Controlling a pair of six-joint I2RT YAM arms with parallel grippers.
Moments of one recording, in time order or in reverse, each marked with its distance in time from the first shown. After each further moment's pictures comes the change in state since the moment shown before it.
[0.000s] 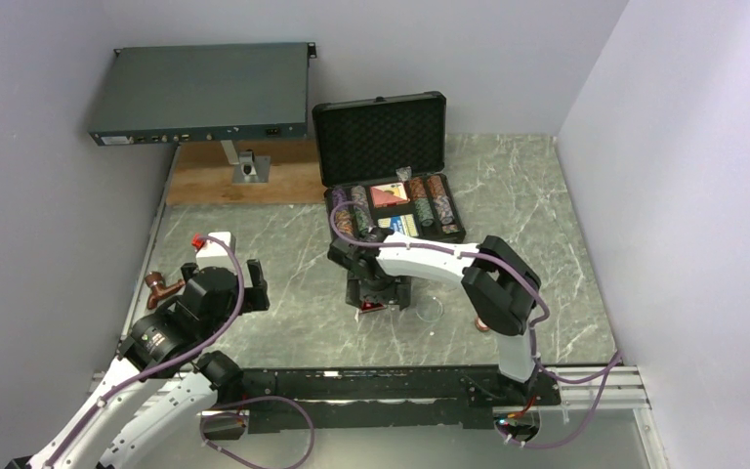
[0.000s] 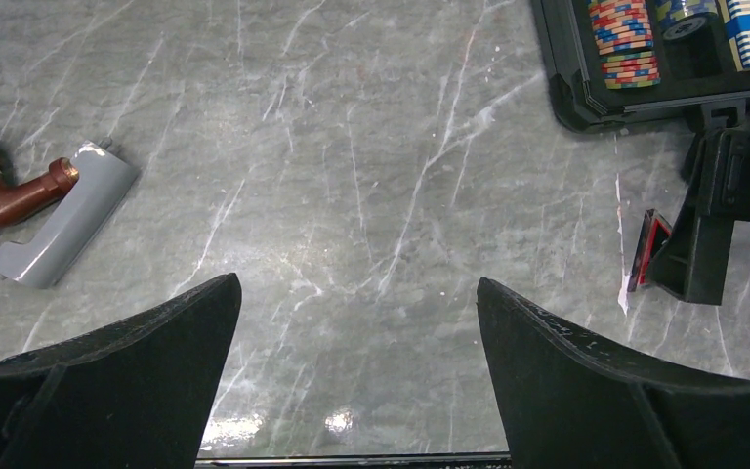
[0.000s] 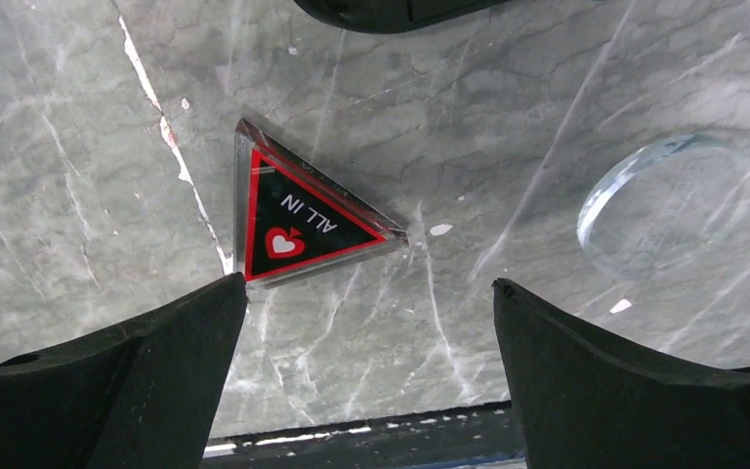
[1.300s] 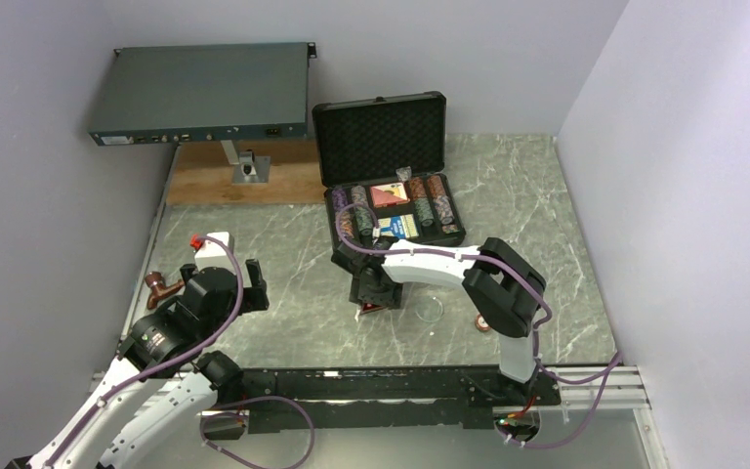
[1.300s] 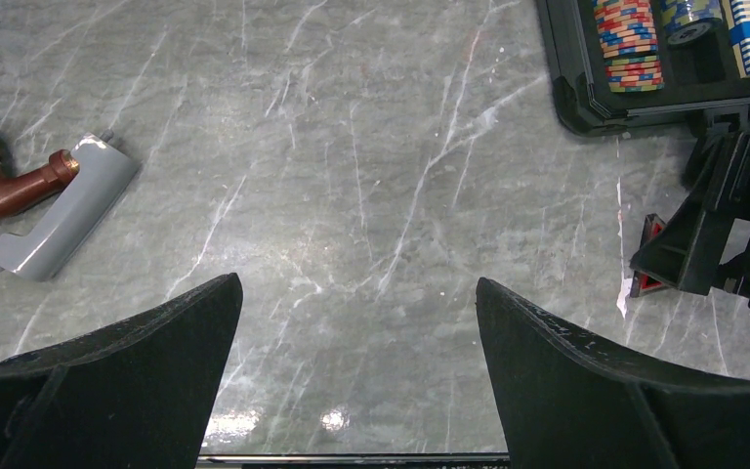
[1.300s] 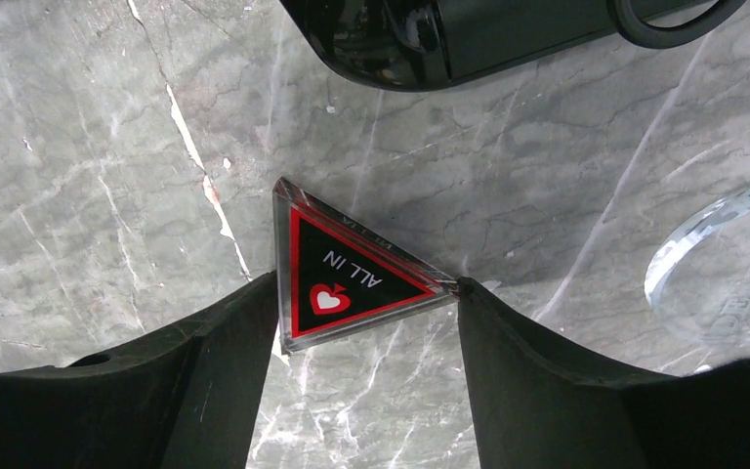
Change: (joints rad) left arm 0.000 0.000 0.000 -0.008 -0.008 -0.022; right arm -0.002 -0.031 -0.132 0.221 0.026 0.081
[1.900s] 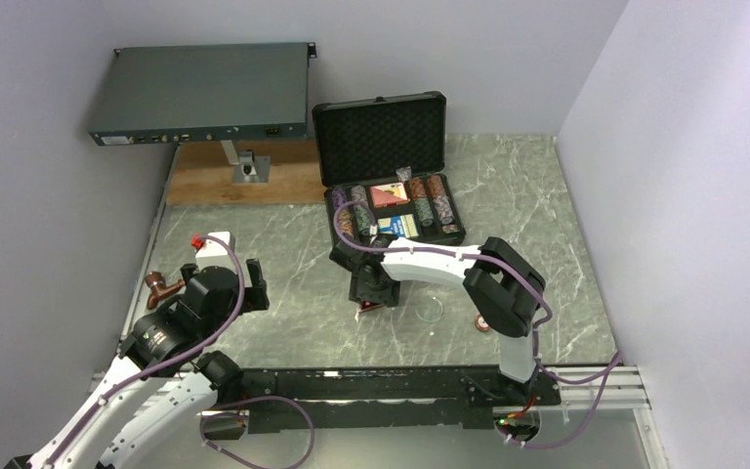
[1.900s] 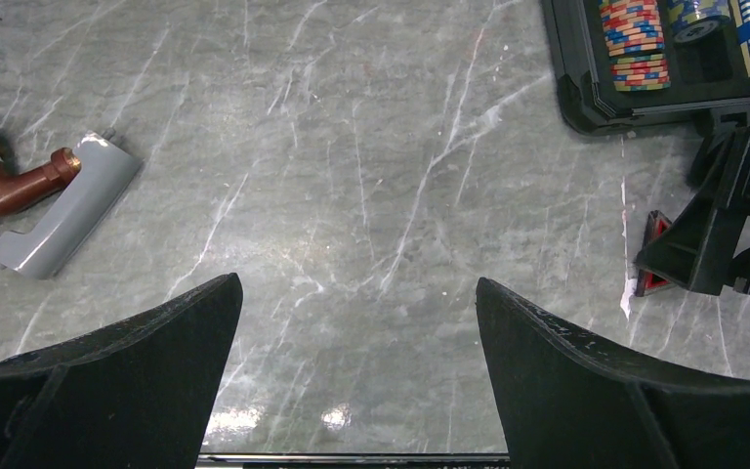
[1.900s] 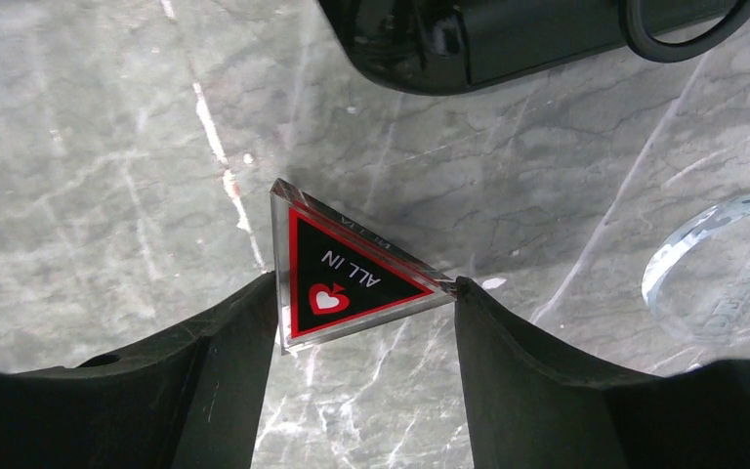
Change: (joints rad) left arm 0.000 0.009 0.000 0.000 -0.002 -0.001; right arm 0.000 0.001 0.015 -0.009 -0.002 -0.028
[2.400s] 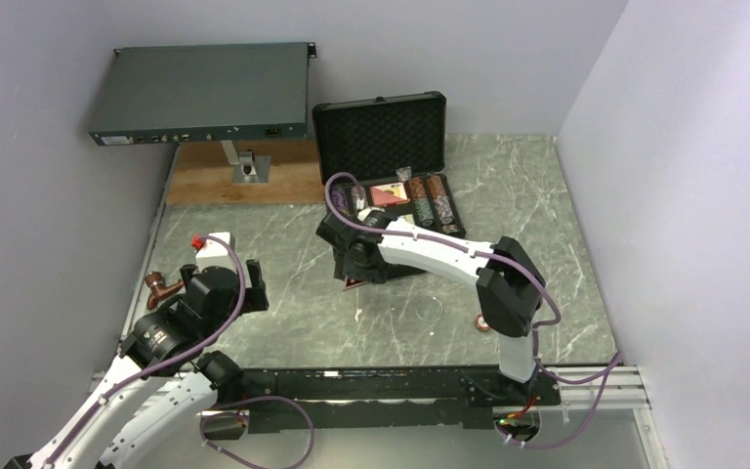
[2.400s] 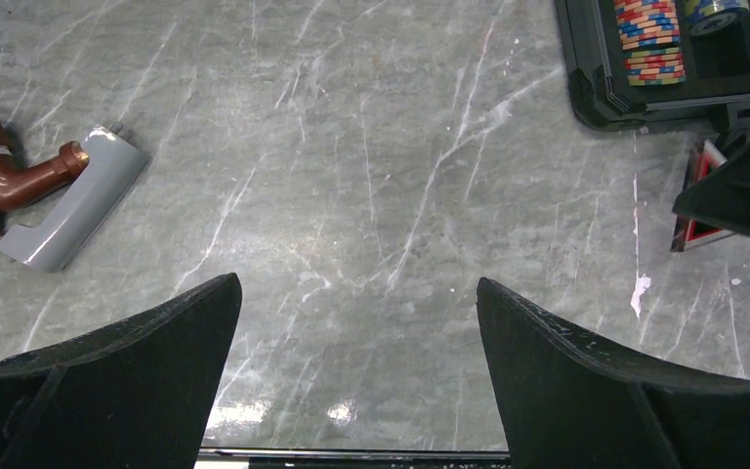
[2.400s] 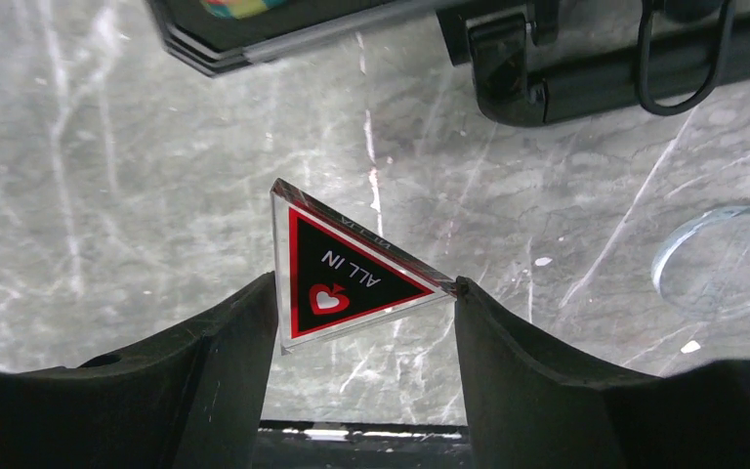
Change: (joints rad) left arm 0.000 0.004 0.000 -0.014 -0.008 -0.003; right arm -0.002 0.000 0.245 -0.137 0.025 -0.040
